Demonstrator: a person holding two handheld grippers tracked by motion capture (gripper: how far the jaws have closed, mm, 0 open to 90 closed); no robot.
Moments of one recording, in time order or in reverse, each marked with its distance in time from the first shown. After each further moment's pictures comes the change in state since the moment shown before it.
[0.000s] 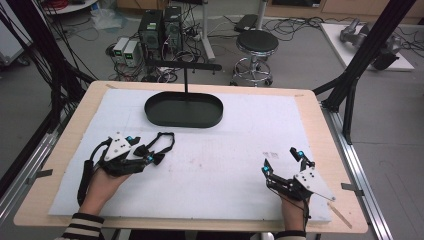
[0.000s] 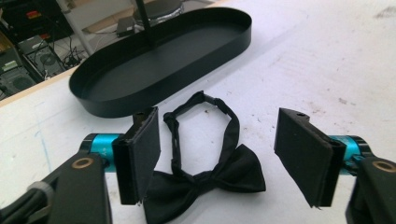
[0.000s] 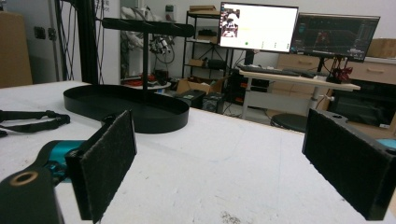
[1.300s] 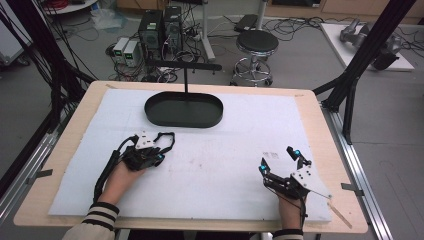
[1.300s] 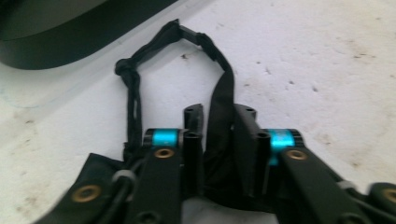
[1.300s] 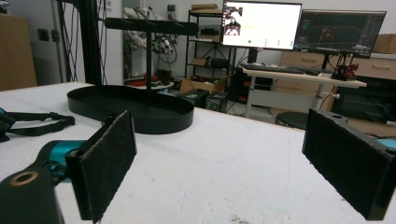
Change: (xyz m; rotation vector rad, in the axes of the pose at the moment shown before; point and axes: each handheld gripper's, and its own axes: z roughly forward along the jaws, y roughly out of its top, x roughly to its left) left arm -0.001 -0.013 0.060 0.260 -0.084 -0.014; right arm 0.004 -0.001 0.006 0.003 0.007 0.013
